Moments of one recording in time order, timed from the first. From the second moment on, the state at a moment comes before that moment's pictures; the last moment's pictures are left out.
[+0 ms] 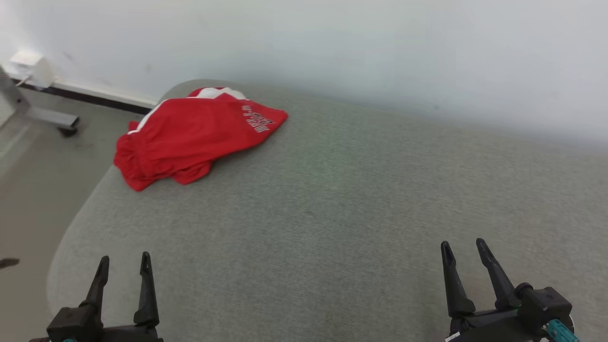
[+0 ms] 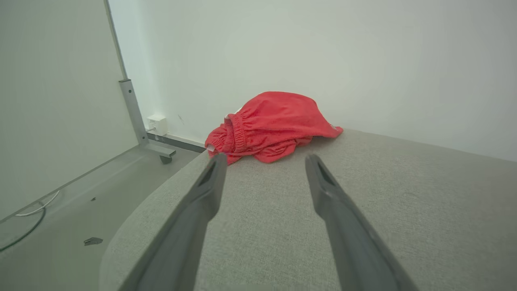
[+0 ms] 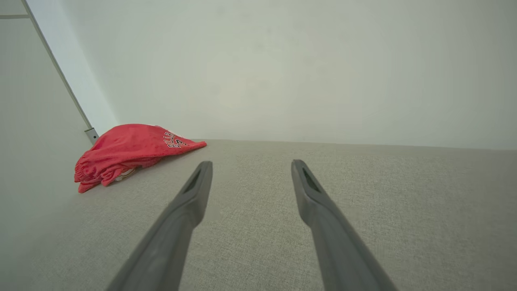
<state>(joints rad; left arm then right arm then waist) -0.06 0.07 0.10 0.19 -0.11 -0.07 -0.26 -0.04 -0.10 0.10 0.19 0.26 0.13 -0.26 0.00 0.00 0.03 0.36</state>
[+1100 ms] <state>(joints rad) -0.26 0.08 0.18 0.22 -0.18 -0.07 -0.26 -0.11 -0.16 0.13 0.20 0.24 0.13 -0.26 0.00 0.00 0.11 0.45</state>
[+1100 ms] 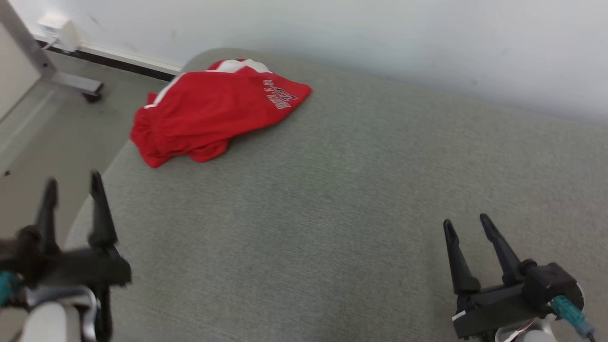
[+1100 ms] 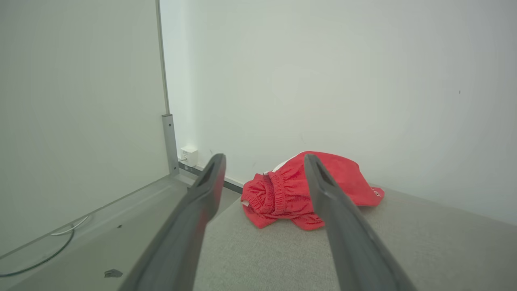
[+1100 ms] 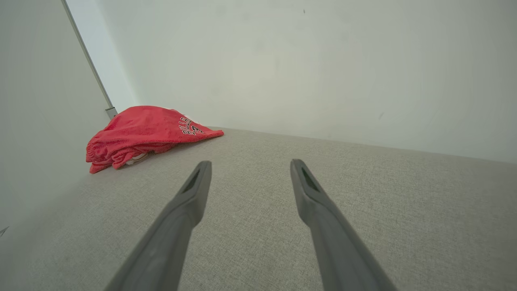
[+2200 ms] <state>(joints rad) -1.03 0.54 0.13 0.80 -0.27 -0.13 0.07 -0.22 -0.19 -0.07 0.06 0.21 0.13 -0.26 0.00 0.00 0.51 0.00</state>
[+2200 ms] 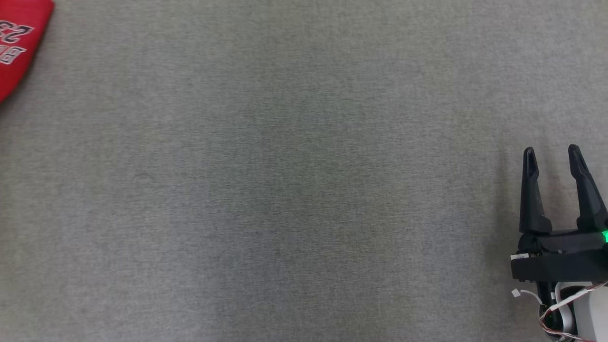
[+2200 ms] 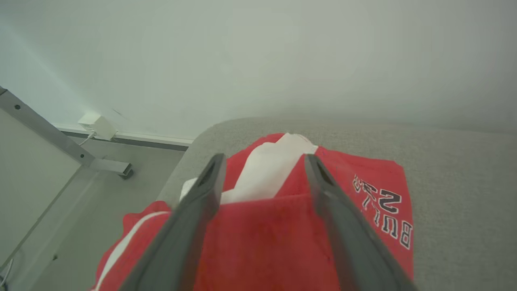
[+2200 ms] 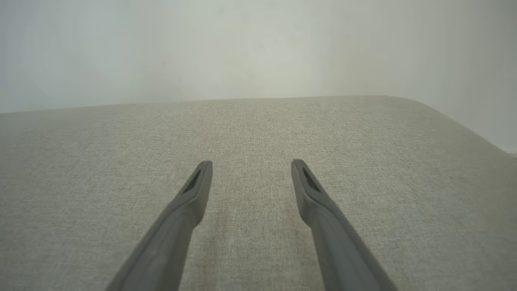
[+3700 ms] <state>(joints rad) -1.29 0.38 -0.31 0.40 -0.32 -0.13 -0.01 -0.18 -0.10 0.00 0.15 0.24 0.13 -0.26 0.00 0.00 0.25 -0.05</state>
